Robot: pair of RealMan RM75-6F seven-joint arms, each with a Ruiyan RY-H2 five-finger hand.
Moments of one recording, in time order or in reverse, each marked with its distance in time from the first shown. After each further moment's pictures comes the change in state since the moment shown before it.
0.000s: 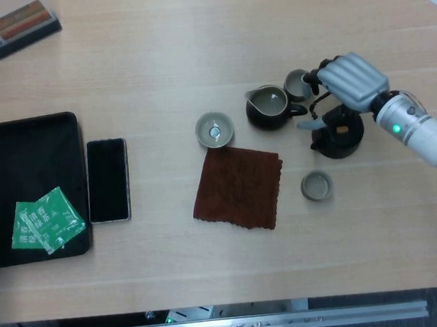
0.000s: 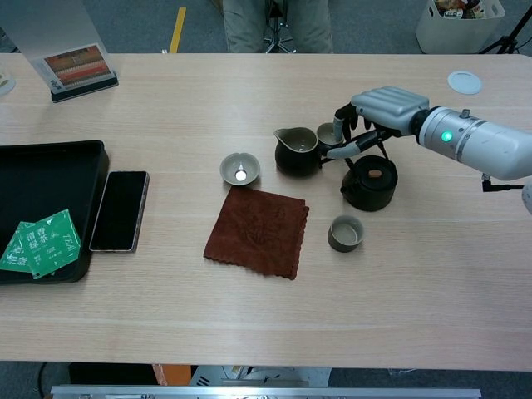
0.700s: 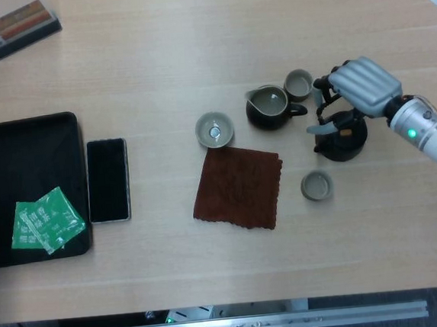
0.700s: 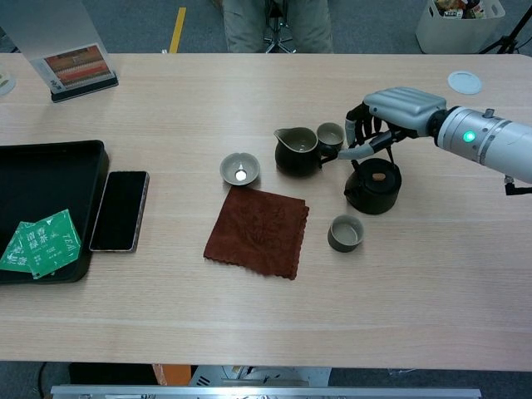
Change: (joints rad) left arm 0.001 -0.010 -0.003 0.008 -0.002 0.004 -0.004; right arm -0.028 0.094 -0.031 -0.116 -0.001 0.039 0.032
